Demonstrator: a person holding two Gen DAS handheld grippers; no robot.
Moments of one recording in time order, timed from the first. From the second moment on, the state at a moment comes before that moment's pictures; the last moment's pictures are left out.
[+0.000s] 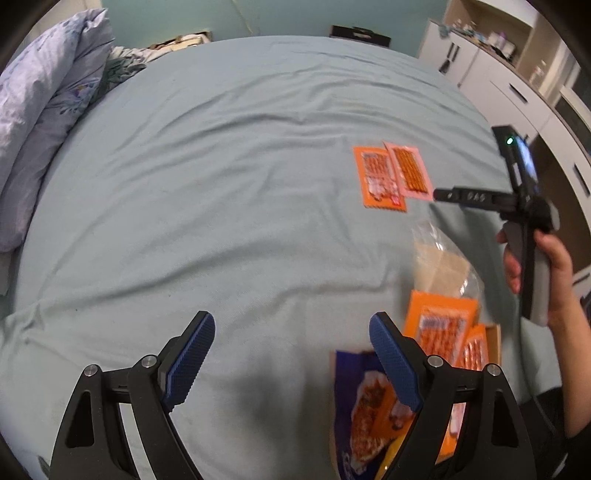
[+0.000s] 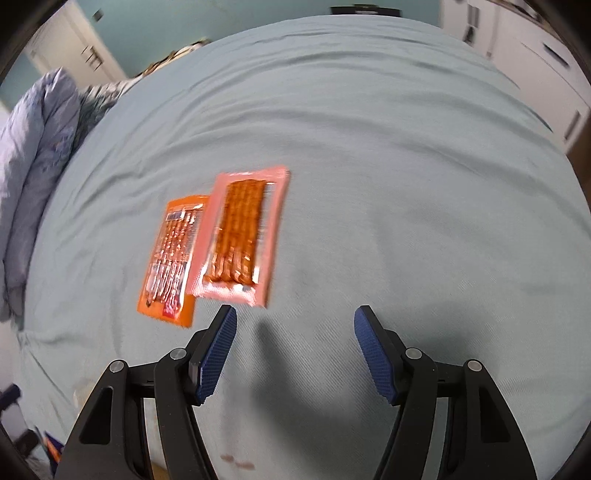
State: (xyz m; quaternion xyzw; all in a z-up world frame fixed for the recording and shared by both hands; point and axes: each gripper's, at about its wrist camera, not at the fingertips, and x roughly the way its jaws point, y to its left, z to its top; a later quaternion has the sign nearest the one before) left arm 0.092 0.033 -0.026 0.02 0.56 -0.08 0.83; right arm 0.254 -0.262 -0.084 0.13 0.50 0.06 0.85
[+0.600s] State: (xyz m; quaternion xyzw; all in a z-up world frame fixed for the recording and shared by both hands) left arm 0.105 0.052 -0.030 0.01 0.53 -0.01 0.85; right arm 0.328 -0.209 -0.102 0.06 0.47 0.03 0.88
